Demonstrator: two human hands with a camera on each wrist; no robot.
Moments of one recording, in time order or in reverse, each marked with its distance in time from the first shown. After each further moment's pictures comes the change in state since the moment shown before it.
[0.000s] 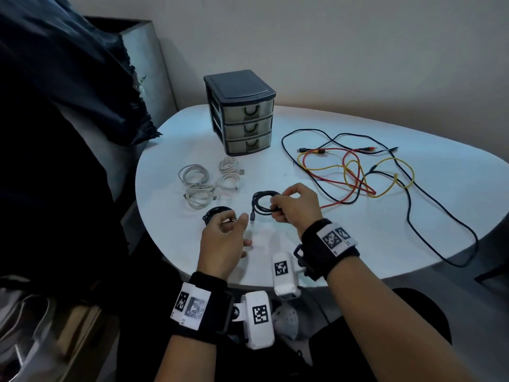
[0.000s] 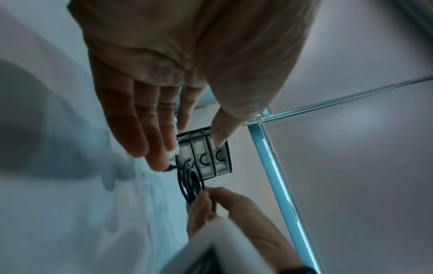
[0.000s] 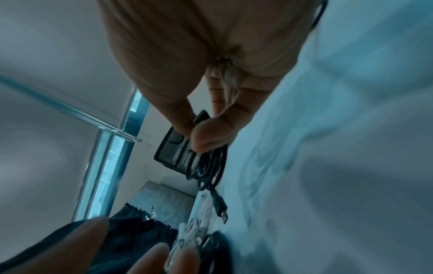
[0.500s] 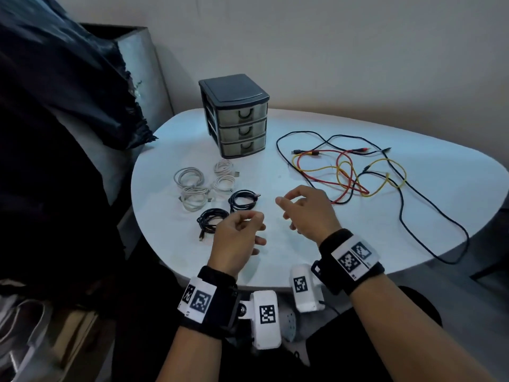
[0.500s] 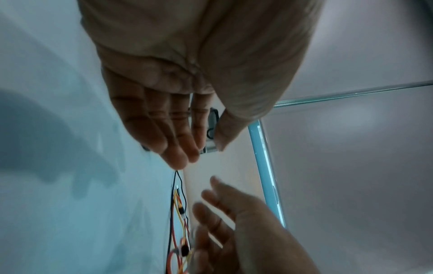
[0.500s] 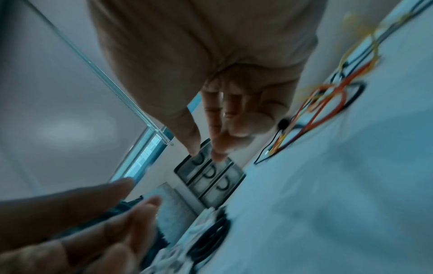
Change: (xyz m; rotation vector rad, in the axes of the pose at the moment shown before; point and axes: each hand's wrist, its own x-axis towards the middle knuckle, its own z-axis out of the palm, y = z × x) left_hand -0.011 0.010 0.024 0.010 -0.156 0.042; right_hand -0.018 -0.006 -0.035 -0.458 0.010 -0.192
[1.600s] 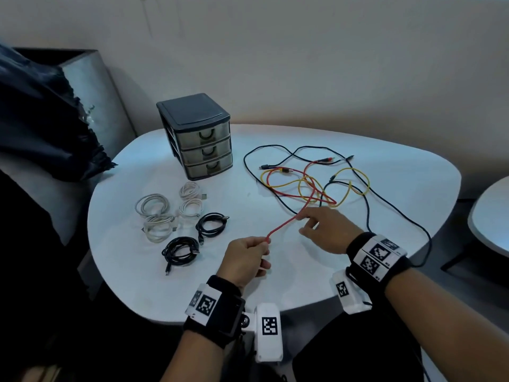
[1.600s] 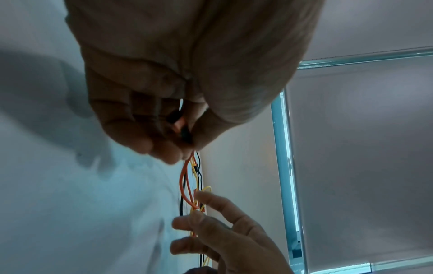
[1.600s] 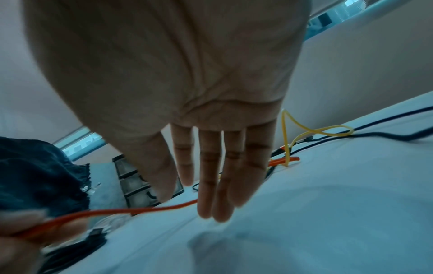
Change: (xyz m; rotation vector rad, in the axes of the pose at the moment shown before) left_hand 0.028 -0.007 0.063 0.109 -0.213 -0.202; right_hand 0.035 0.063 -0.093 -0.524 -0.188 -0.055
